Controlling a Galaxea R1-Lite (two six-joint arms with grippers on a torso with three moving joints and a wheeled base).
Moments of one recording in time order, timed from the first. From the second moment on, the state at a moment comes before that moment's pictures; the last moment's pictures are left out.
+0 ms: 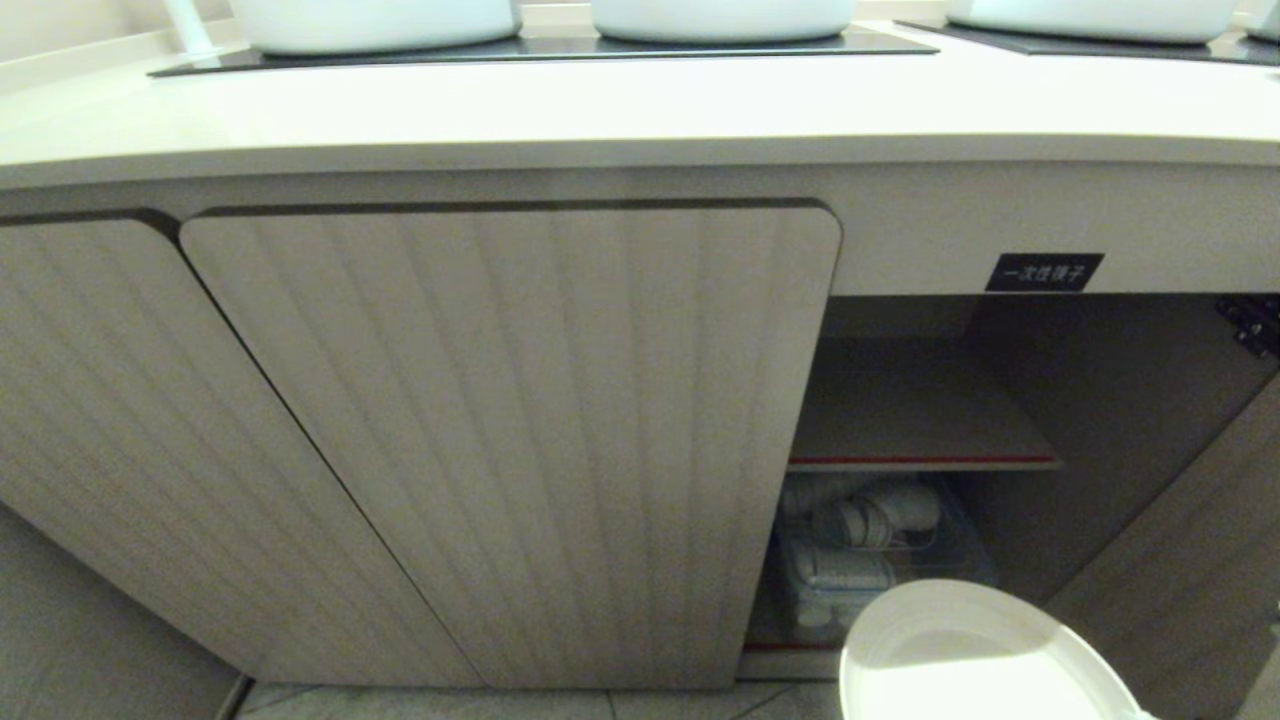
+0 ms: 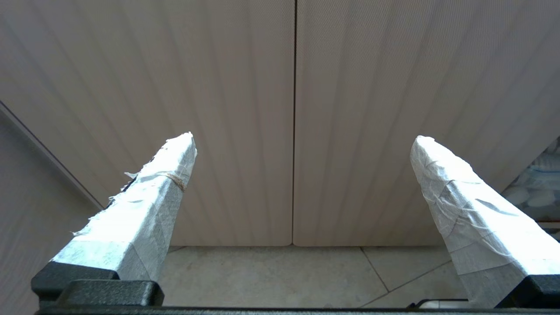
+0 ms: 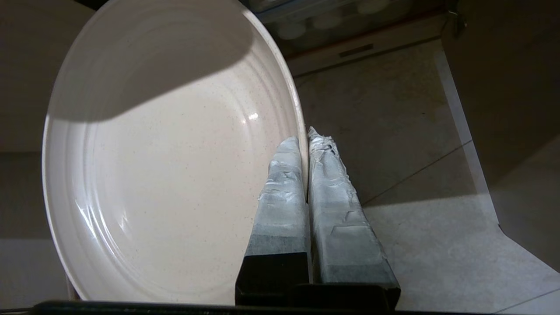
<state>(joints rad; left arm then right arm) 0.00 0.00 0.00 0.00 0.00 0.00 0.36 1.00 -0.09 -0.25 -0.15 0.59</state>
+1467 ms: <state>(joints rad) 0.00 0.00 0.00 0.00 0.00 0.00 0.39 0.99 -0.08 -0.25 -0.18 0.59</state>
